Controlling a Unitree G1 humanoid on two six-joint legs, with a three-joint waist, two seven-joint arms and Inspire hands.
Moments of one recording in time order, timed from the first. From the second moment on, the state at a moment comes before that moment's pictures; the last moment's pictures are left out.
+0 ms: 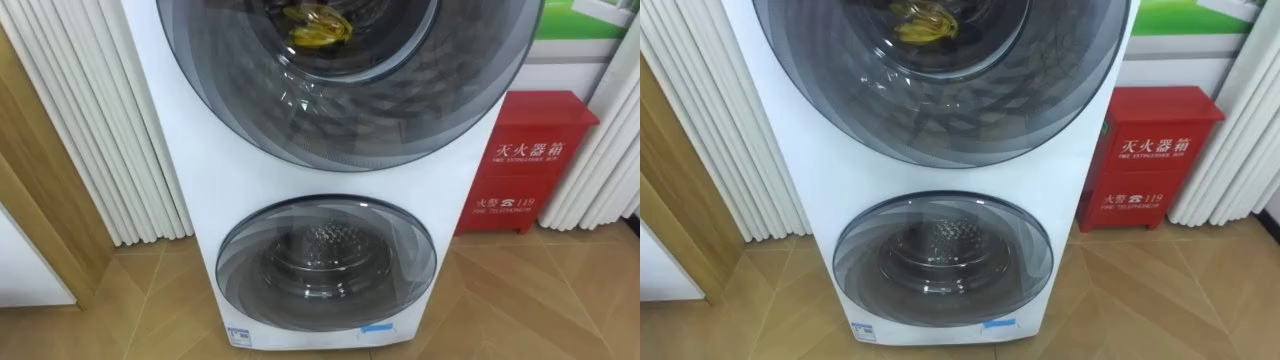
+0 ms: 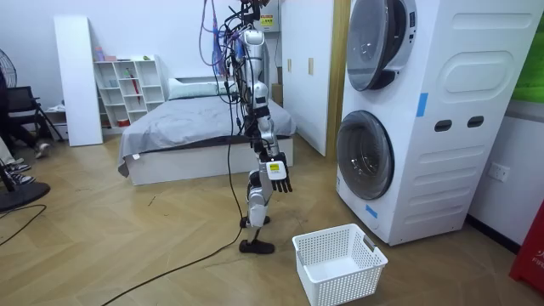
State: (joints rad) left arm 0.24 0.14 0.07 1.12 0.07 0.08 0.23; right arm 0.10 -0.19 0.10 1.28 0.54 0.05 0.09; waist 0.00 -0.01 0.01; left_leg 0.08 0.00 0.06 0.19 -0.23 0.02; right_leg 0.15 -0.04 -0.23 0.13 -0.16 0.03
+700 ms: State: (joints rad) left arm 0.23 0.14 0.07 1.12 0.03 0.08 0.20; right arm 0.10 -0.20 0.10 1.28 0.50 0.05 0.11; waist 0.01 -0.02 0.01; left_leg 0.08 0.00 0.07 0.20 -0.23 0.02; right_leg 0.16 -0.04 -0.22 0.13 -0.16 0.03
